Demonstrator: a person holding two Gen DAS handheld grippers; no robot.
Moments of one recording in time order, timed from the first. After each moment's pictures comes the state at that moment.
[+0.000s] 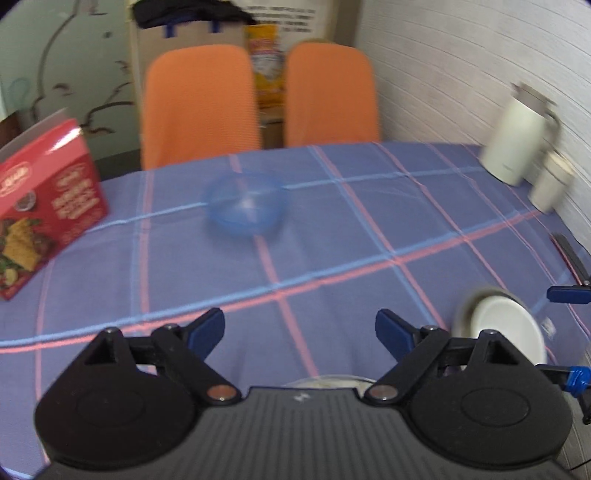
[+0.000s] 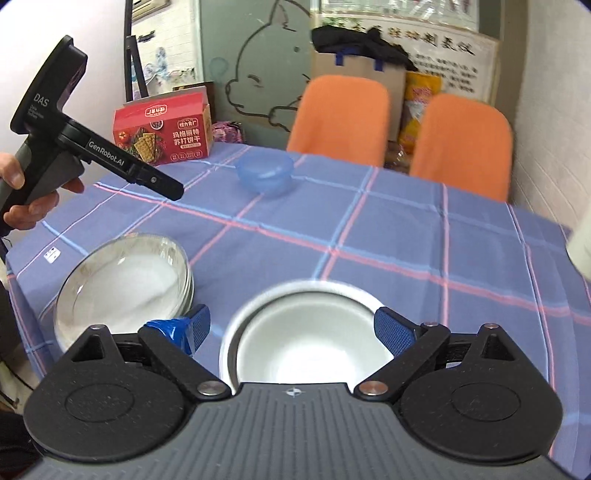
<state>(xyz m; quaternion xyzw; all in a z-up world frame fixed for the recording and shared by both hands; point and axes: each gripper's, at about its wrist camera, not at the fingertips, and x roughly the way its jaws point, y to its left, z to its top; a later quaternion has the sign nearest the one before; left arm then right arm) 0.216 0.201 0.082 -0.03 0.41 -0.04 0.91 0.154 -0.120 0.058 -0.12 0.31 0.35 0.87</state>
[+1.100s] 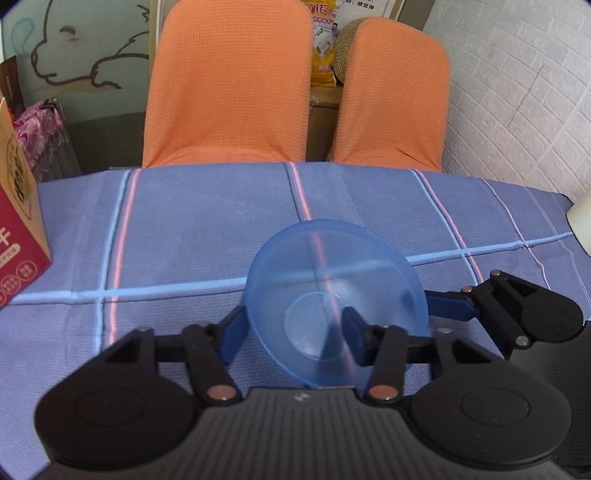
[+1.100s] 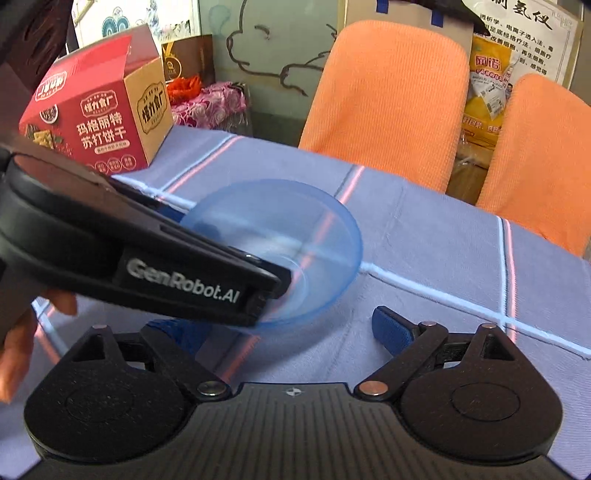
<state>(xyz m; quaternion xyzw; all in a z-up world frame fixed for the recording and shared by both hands) 0.426 0.272 -0.003 -0.10 0.45 -0.02 0.89 0.353 0.090 -0.017 -0.15 0.37 0.36 0.85</state>
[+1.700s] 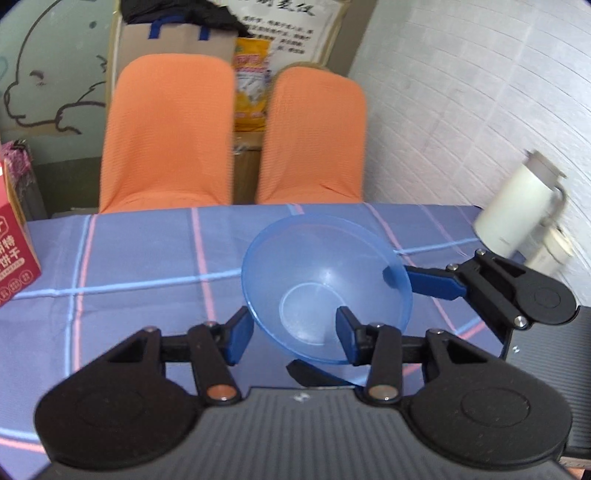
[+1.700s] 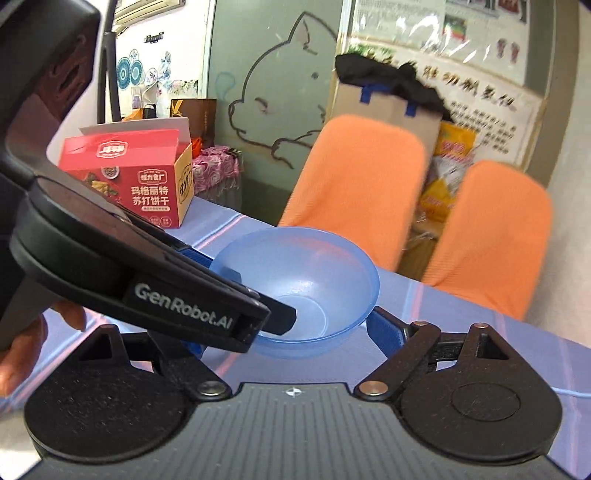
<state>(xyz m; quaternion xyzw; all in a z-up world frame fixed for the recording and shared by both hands) 0.325 0.192 0.082 -0.10 0.37 -0.10 0.92 0.255 0.009 0.076 -0.17 0.25 0.35 0.89</state>
